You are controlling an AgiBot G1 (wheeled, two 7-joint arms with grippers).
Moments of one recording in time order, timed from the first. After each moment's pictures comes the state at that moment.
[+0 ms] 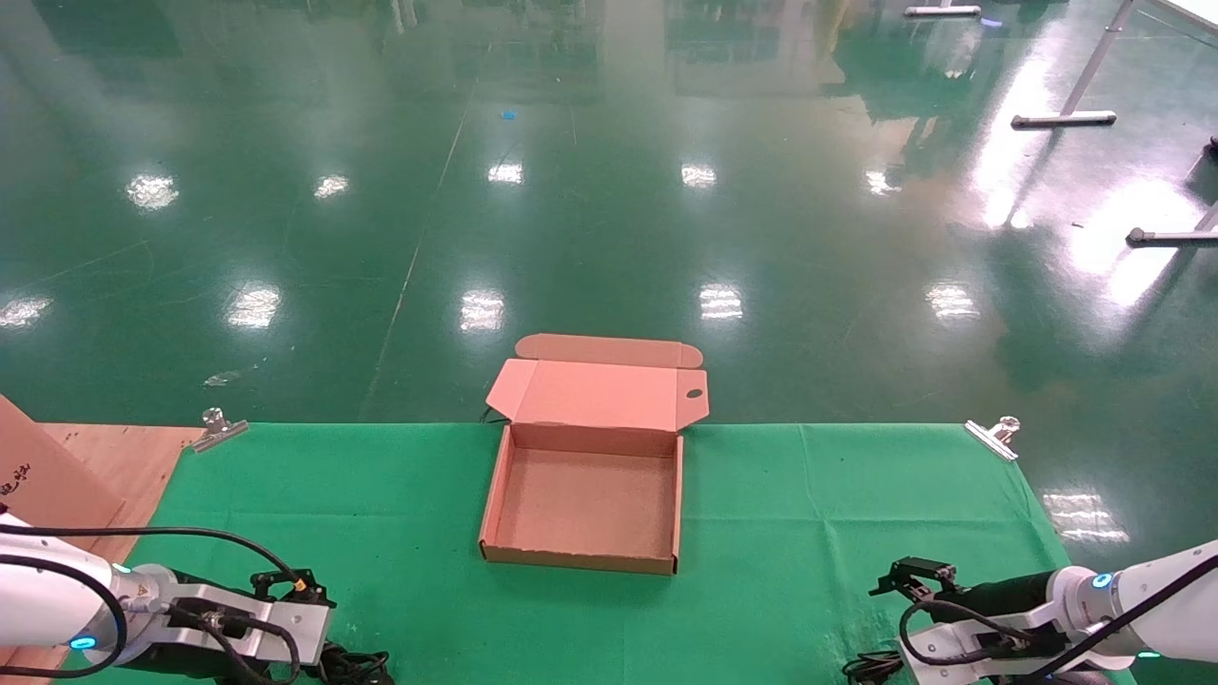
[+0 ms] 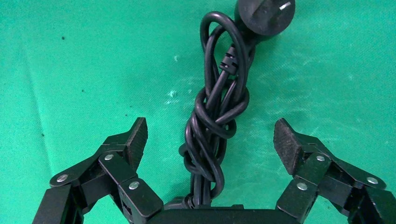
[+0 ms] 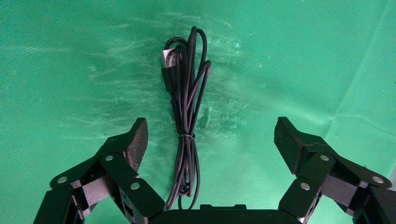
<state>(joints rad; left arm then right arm) -1.50 1.02 0.75 -0.30 1.86 1.17 0.52 1.51 -1.06 -0.67 0.16 -1.79 -1.09 -1.02</state>
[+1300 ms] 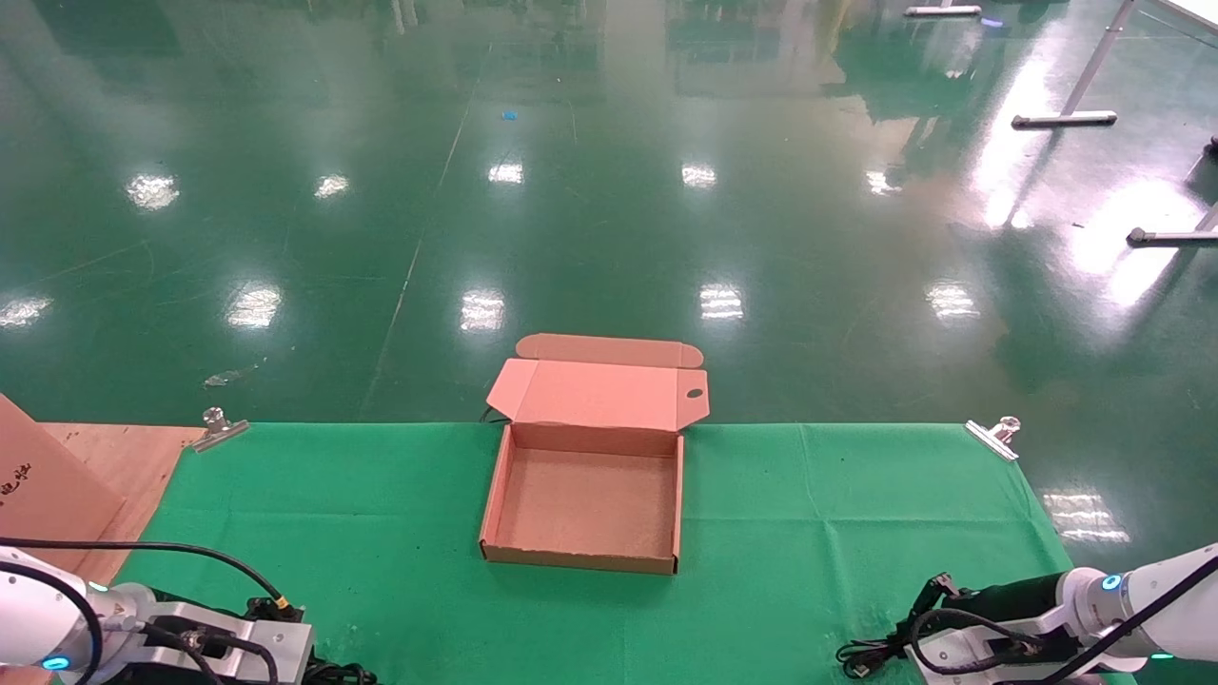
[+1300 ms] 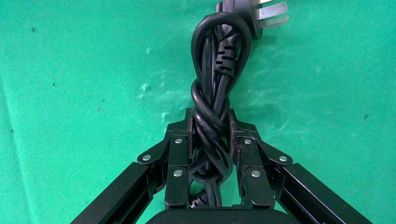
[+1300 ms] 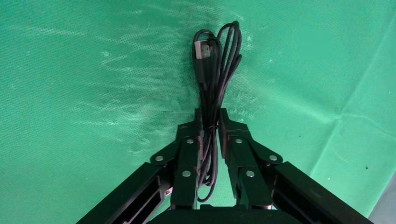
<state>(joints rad) -1.53 1.02 0.74 -0.16 1.84 1.19 0.64 1.56 -1.08 -0.67 0.02 -1.80 -1.09 -1.14</state>
